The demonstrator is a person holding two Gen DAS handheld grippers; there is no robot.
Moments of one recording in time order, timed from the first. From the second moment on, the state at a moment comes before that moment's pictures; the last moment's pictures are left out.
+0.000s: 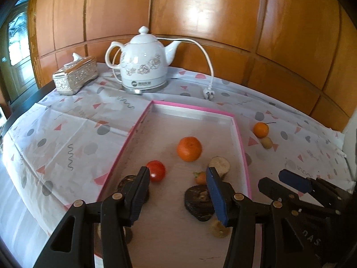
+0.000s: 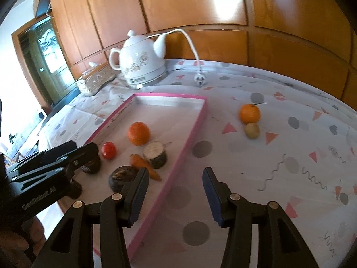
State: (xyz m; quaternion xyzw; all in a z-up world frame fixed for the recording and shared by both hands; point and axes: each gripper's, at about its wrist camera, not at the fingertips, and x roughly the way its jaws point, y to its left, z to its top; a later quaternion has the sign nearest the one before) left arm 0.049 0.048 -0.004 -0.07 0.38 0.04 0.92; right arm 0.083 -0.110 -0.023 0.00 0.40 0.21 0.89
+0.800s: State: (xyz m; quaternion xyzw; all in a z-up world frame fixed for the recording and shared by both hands) left arm 0.090 -0.009 -0.003 -0.04 0.39 -0.03 0.92; right arm 0.151 -0.189 -0.046 0.02 0.41 0.10 0.90
